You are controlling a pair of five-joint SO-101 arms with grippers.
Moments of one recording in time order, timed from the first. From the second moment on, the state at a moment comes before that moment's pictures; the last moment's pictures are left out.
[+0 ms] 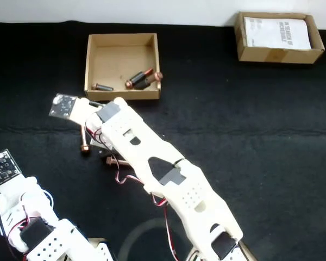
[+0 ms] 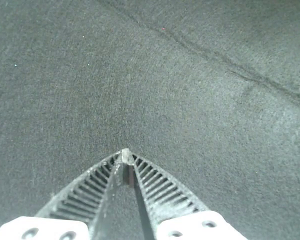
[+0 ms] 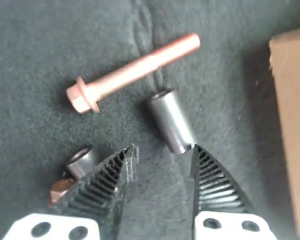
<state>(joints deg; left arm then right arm) -51.4 -102.0 96.1 53.8 -11.4 -51.5 45.3 -38.5 68.4 35.6</state>
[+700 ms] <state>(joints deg) -51.4 -102.0 96.1 53.8 -11.4 -51.6 49.3 -51.9 73.5 48.3</state>
